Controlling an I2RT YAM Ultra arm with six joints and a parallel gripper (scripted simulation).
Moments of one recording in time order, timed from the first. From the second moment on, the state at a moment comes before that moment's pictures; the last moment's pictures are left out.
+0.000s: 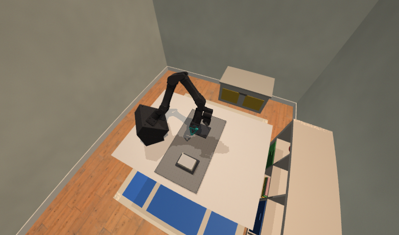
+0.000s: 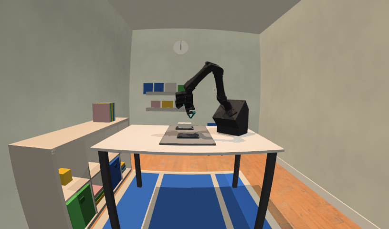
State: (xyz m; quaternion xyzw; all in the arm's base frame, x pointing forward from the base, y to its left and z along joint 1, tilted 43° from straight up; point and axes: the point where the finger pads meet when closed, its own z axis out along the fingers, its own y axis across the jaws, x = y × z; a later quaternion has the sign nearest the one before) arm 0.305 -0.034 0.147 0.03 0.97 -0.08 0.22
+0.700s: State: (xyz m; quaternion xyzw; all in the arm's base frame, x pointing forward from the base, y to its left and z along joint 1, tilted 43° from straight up) arm 0.236 -0.011 0.142 0.01 0.99 -0.03 0.13
